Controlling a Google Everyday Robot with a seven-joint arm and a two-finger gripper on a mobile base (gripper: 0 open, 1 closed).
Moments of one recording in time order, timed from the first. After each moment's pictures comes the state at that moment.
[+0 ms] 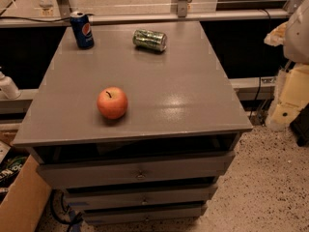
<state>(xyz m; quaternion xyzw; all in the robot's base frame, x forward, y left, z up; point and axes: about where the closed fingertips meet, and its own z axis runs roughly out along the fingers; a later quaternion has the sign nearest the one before) 0.438 -0.217 0.977 -0.60 0.78 -0.04 0.16</state>
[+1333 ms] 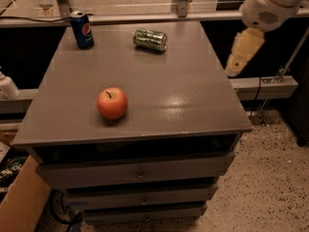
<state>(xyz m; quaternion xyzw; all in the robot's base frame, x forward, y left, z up) 0.591 -0.210 0.968 -0.57 0.79 -0.07 0.22</state>
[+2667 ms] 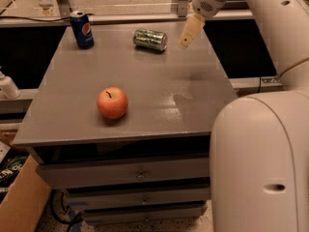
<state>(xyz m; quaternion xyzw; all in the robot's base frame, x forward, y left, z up) 0.773 -0.128 0.932 -0.55 0.79 -0.02 0.28</state>
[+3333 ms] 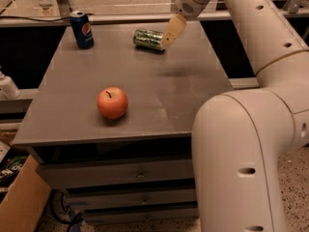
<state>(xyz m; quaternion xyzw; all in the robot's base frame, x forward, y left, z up) 0.792 -0.076 0.920 -0.54 0.79 0.02 0.29</state>
